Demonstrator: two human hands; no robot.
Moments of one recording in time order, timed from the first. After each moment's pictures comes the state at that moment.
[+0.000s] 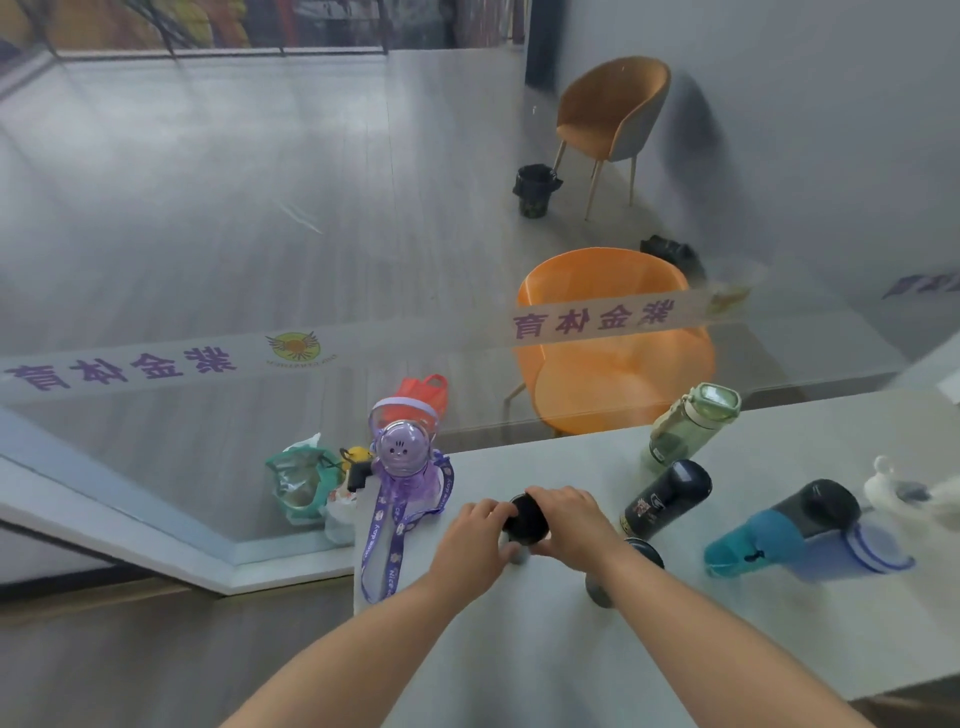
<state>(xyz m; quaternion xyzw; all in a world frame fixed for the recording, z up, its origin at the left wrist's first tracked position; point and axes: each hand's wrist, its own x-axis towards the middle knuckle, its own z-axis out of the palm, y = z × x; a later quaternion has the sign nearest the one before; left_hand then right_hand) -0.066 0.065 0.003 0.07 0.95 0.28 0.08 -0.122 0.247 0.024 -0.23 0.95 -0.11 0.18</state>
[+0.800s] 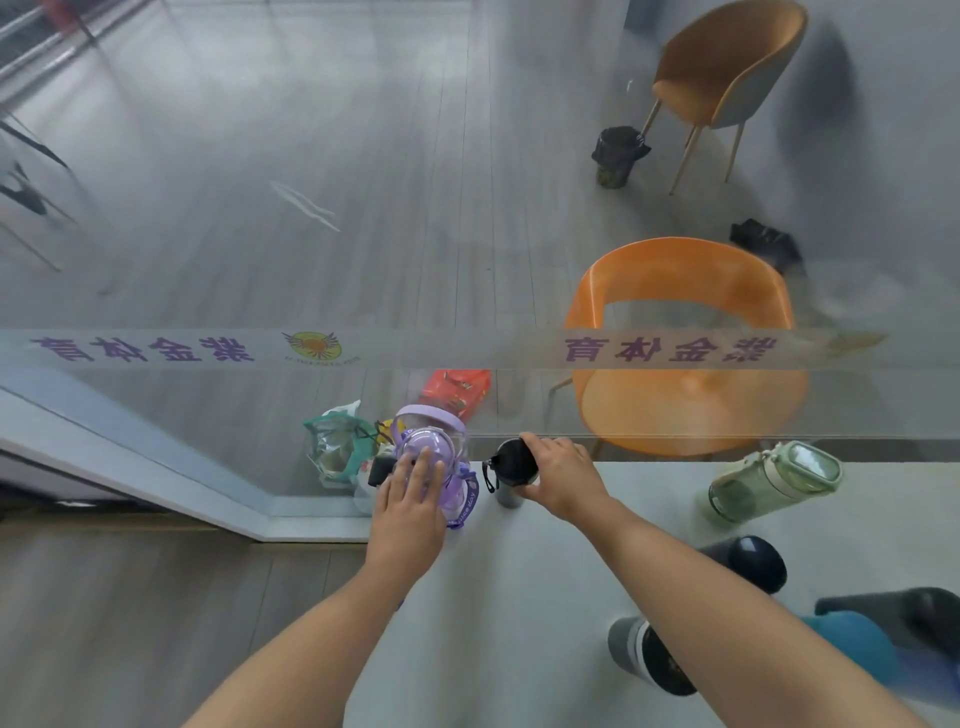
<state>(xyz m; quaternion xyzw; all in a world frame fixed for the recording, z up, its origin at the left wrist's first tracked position) -0.110 -0.030 -0.026 -0.10 0.99 0.06 0.05 -0.253 0.180 0.005 -0.26 0.94 -0.10 0.17</state>
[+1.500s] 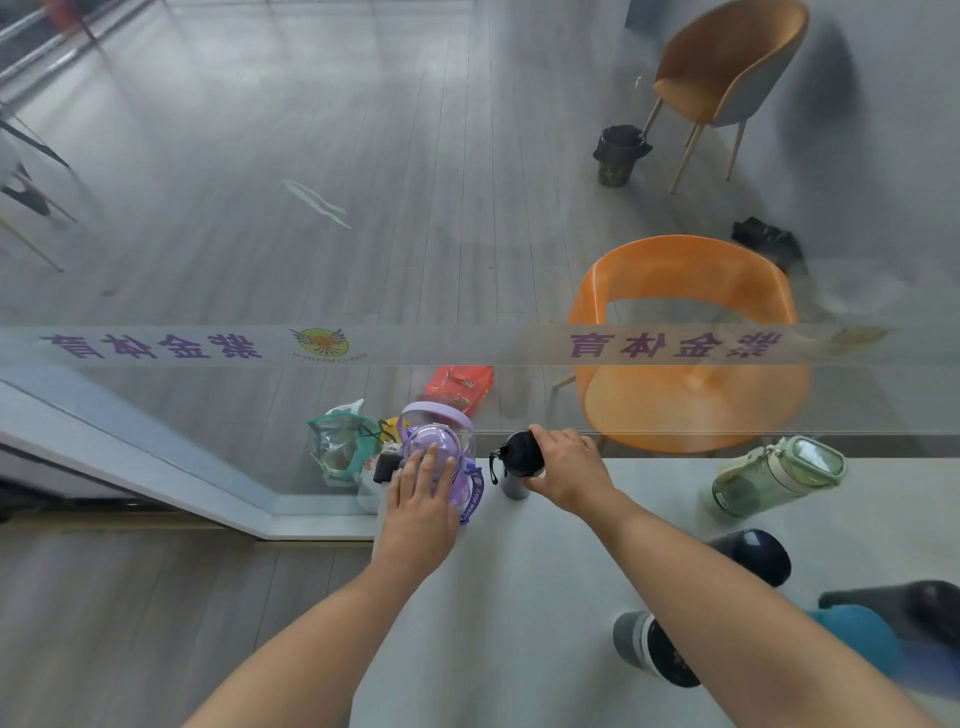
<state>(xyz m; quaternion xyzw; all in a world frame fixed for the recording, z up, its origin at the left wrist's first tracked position) -0.110 -0.022 -0.019 -0.09 0.99 0.07 0.04 -0.253 0.179 0.009 -0.25 0.95 -0.08 0.16</state>
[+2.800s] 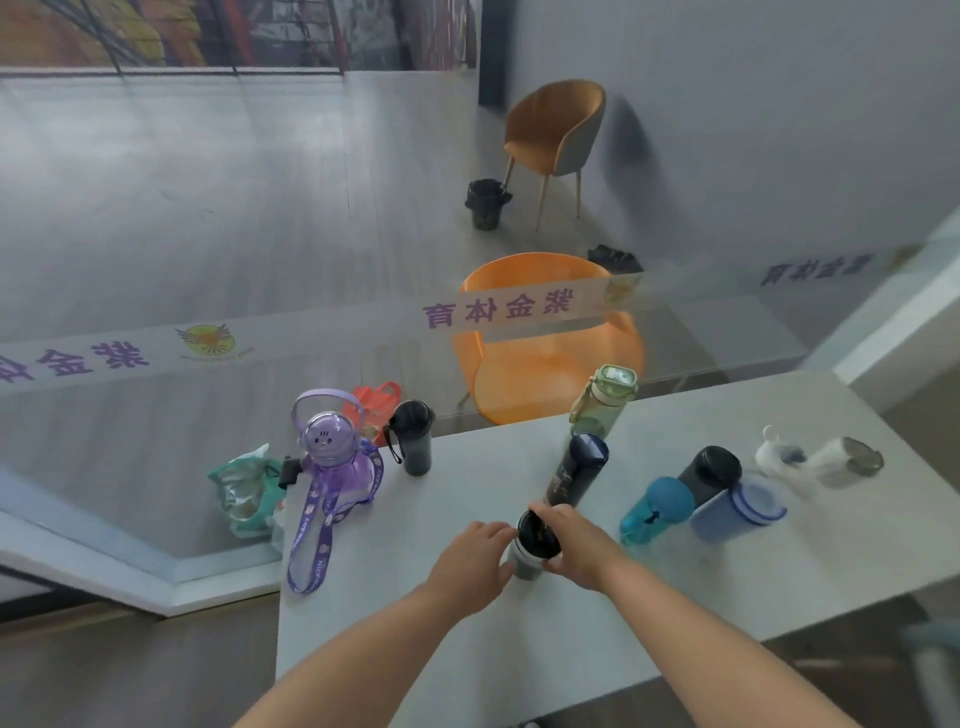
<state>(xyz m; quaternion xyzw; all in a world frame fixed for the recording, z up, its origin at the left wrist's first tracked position) -0.030 0.181 -0.006 0.18 0.95 0.23 0.11 -0.069 0.385 0.024 -0.13 0.94 -0.17 0.27</state>
